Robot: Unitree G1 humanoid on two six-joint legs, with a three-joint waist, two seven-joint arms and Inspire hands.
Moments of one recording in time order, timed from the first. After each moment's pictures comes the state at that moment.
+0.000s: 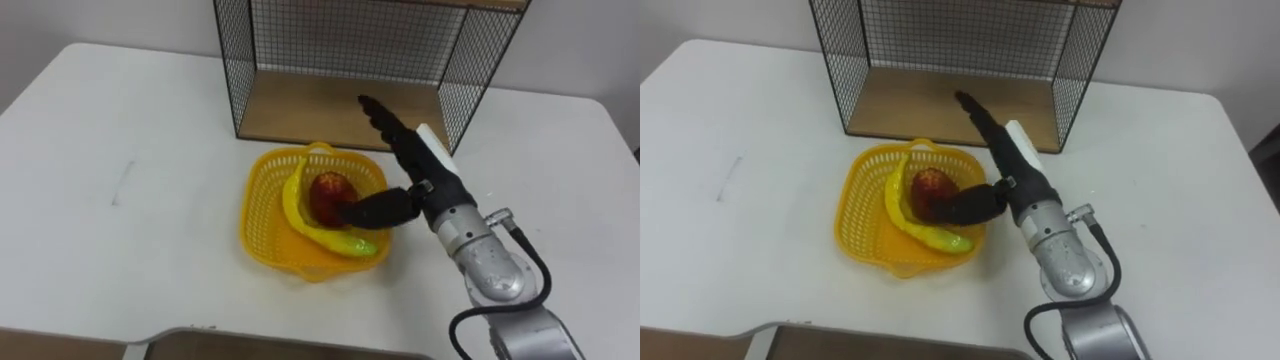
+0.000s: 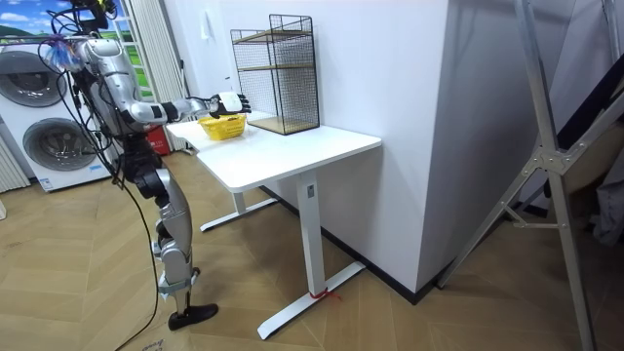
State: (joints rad) left arm 0.26 0.19 0.01 1.04 0.30 0.09 0.04; right arm -0.03 -0.27 0.17 -0.11 -0.15 0.06 0.02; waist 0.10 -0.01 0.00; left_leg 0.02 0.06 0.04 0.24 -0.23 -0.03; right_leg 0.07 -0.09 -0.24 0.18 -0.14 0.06
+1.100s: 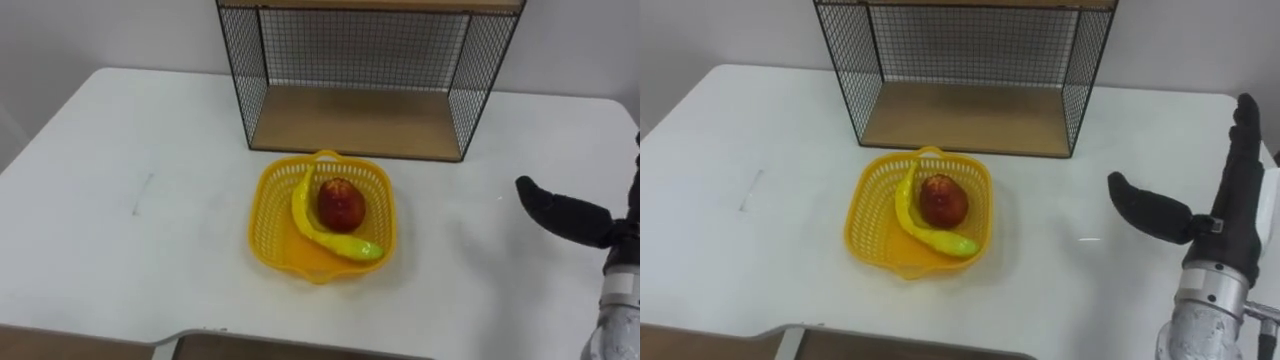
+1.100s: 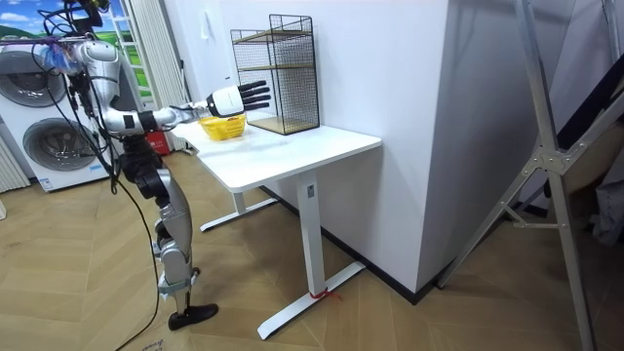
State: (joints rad) left arm 0.31 0.19 0.62 0.04 -0.12 -0.16 1.06; right arm 0.31 -0.29 -0.18 -0.22 -0.03 -0.06 -0.38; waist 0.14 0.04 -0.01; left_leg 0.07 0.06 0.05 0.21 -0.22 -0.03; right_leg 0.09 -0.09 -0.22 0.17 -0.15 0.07
